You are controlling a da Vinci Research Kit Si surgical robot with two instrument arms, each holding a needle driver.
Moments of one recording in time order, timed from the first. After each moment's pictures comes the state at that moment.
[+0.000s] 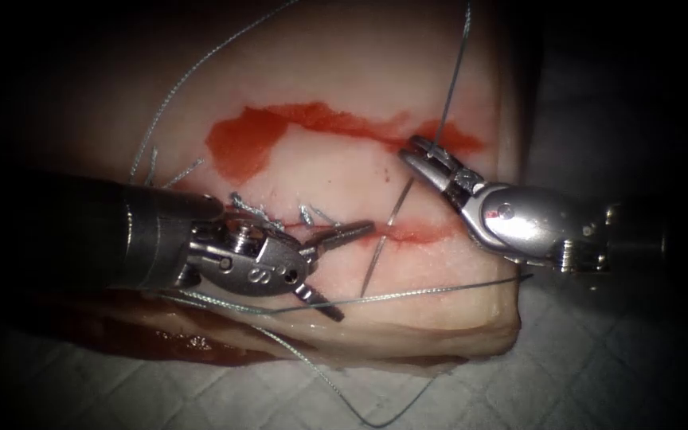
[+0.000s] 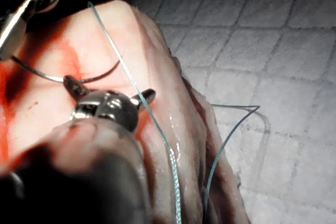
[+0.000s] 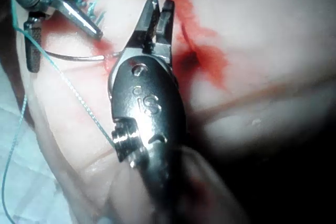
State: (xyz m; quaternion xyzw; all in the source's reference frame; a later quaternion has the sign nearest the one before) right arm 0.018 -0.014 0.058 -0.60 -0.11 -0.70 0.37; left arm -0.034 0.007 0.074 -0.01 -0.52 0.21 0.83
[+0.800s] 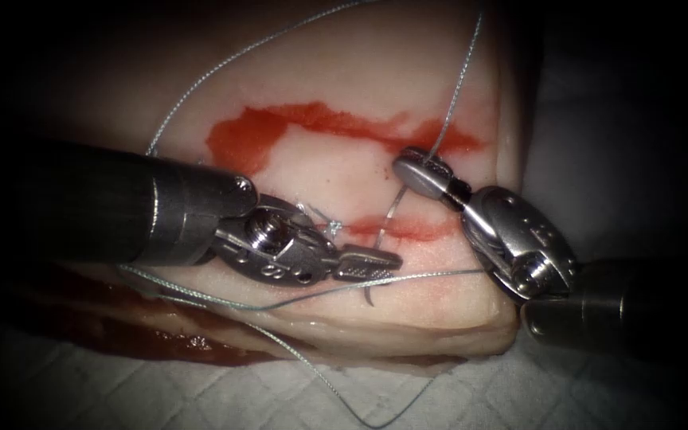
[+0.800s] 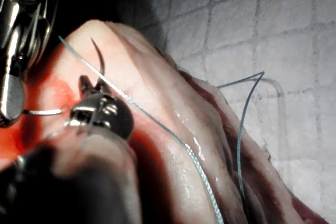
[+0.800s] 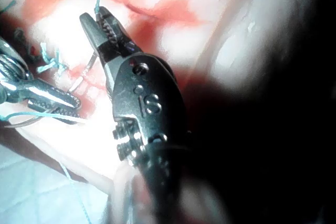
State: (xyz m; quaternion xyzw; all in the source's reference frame) right arm 0.018 -0.015 0.059 -0.62 0.06 -0.62 0.48; left arm -0.035 0.008 0.074 -0.05 -0.55 0.26 0.79
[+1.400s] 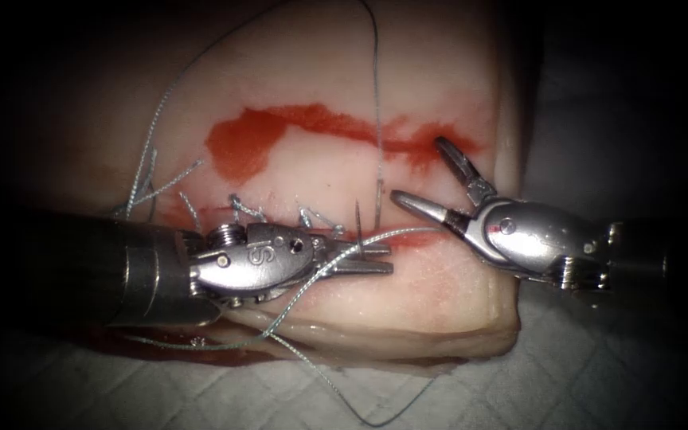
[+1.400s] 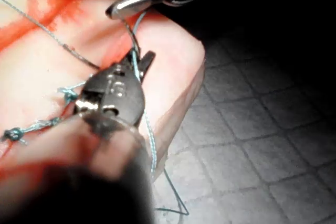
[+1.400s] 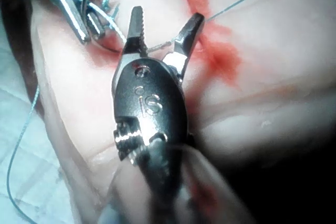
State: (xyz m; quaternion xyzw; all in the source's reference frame) right arm 0.019 -0.016 0.056 -0.59 -0.17 -0.73 0.31; left arm -0.033 0.009 0.073 0.18 -0.58 -0.26 0.75
